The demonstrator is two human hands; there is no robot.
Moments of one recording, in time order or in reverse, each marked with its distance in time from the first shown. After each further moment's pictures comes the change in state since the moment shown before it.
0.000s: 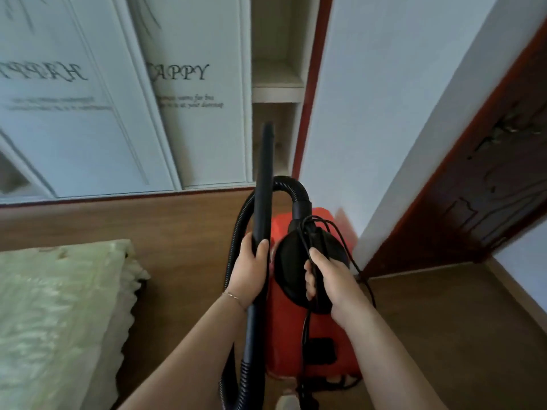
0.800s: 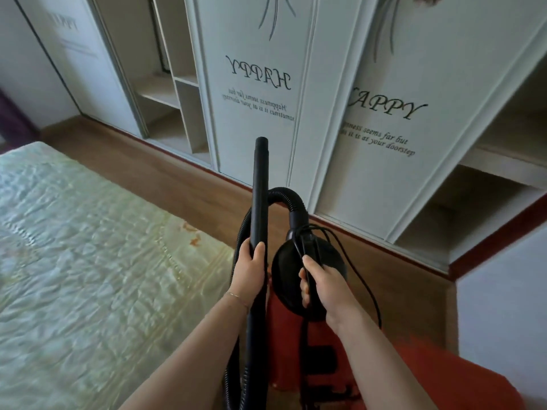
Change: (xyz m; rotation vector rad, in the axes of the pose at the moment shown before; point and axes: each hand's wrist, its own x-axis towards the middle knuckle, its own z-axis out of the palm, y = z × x) left_hand 0.240 -0.046 -0.262 -0.300 0.639 -0.229; right_hand 0.240 -0.081 0.335 -0.408 -0.607 0.088
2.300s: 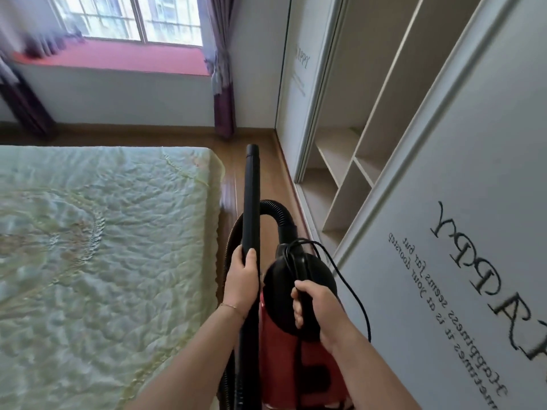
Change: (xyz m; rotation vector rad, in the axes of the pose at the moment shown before) left_hand 0.638 0.203 -0.190 -0.325 0.954 -0.029; right_hand 0.640 -0.386 0.325 -0.468 -0.847 0.137
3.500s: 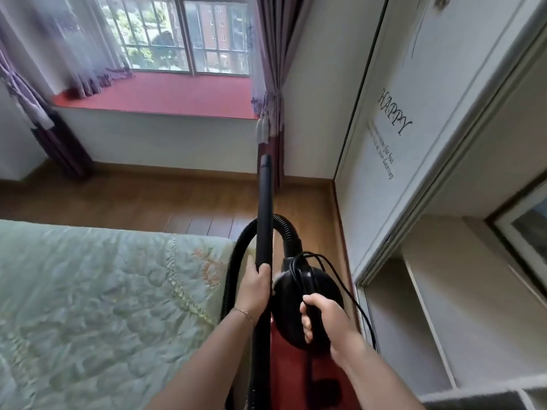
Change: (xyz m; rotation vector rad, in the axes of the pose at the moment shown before) left_hand 0.699 0.172 0.076 0.114 0.122 -0.062; right_hand 0.632 -0.406 0.066 -0.111 -0.194 0.106
